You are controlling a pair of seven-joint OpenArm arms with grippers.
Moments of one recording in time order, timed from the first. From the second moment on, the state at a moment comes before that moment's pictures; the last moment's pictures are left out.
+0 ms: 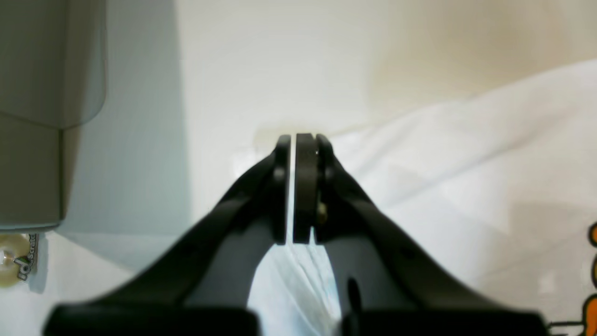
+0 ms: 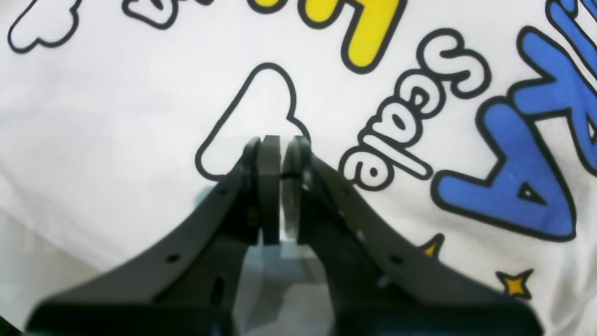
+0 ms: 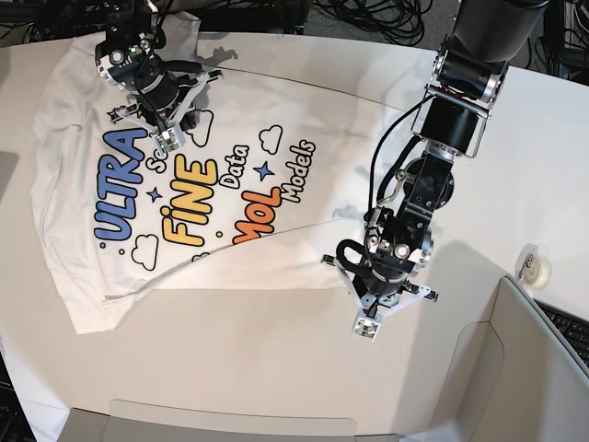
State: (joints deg) left arm -27.9 -10.1 22.8 77.8 -5.9 4.8 50.4; right arm -23.3 5.1 5.8 110.9 3.5 22.9 -51.0
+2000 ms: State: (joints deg) left arm -10.4 -10.2 16.2 83.8 -6.3 4.6 46.8; right arm -21.8 4.9 5.8 109.1 3.7 23.0 -50.1
